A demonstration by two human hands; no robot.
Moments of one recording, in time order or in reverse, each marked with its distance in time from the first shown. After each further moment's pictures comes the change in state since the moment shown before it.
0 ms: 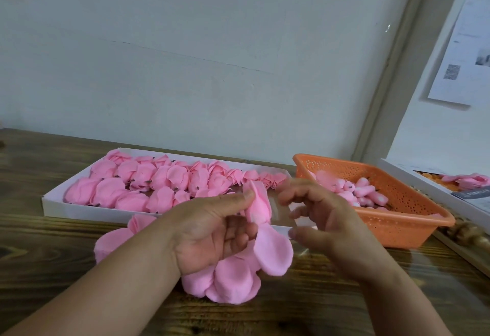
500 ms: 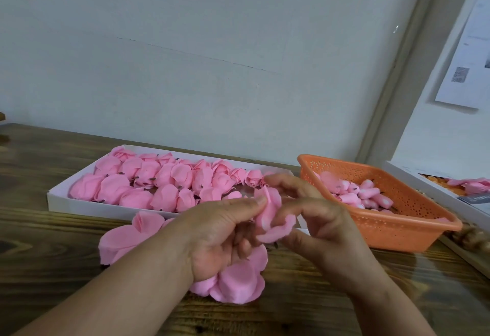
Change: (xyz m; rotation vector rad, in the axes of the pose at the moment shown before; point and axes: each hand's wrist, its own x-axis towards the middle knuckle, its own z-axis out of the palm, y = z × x) left_hand 0.001 -0.008 0.008 0.081 0.069 0.010; right_hand 0.003 -0.009 0.023 0.135 -0.020 -0.178
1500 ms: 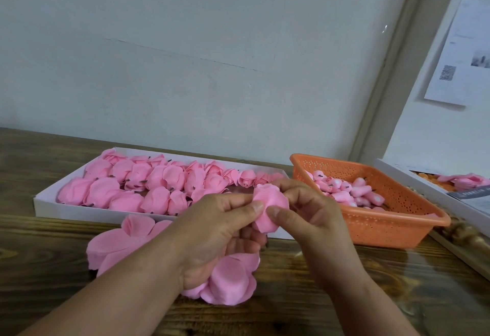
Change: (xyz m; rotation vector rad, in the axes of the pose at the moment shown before) left_hand -0.004 -0.006 0.003 0.191 -0.097 0.257; right_hand 0.001 0.011 0.006 0.092 0.323 0.147
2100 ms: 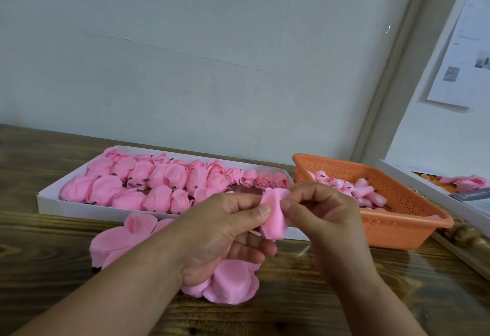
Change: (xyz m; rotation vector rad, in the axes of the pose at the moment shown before) left_hand -0.004 0.004 -0.002 0.054 -0.115 -0.026; right_hand -0.002 -0.011 -0.001 -0.017 0.095 -0.024
